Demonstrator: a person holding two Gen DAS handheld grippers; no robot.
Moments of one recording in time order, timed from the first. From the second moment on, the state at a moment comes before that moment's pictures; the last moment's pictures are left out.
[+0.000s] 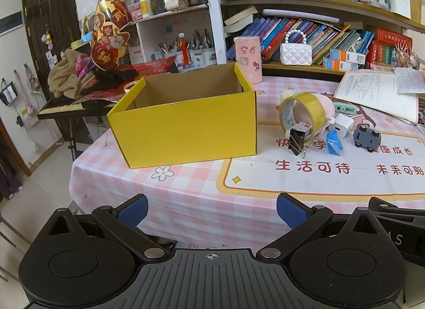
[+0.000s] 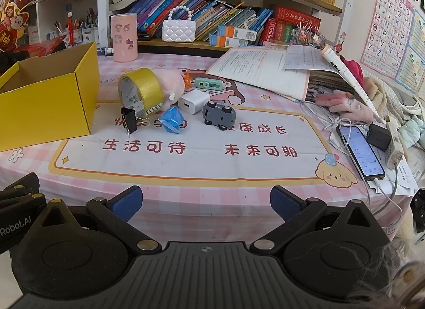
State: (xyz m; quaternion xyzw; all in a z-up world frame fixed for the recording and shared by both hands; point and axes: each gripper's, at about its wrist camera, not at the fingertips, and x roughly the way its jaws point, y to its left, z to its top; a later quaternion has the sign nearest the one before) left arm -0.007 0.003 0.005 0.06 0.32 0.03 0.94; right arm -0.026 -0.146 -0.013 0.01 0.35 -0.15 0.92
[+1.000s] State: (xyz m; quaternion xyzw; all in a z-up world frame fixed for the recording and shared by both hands) left arm -0.004 0.003 0.004 0.06 0.32 0.03 0.94; right arm -0.022 -0.142 -0.016 0.00 0.35 -0.16 0.92
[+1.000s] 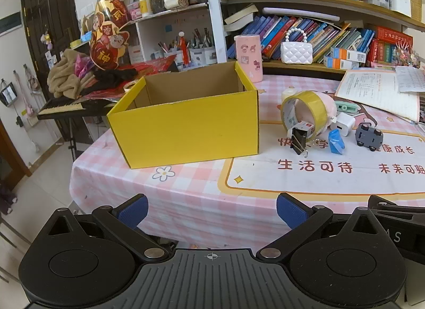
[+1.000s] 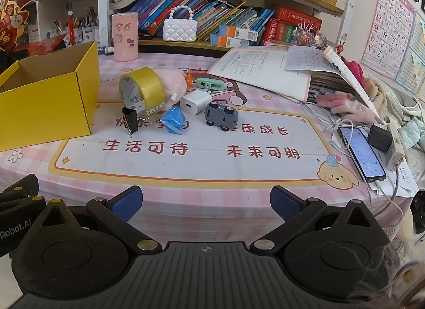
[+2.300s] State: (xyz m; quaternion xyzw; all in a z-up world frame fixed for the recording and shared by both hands) left arm 0.033 -0.012 -0.012 0.02 0.37 0.00 0.93; right arm 0.010 -0.173 -0.025 0.02 0.39 -0.14 0.91
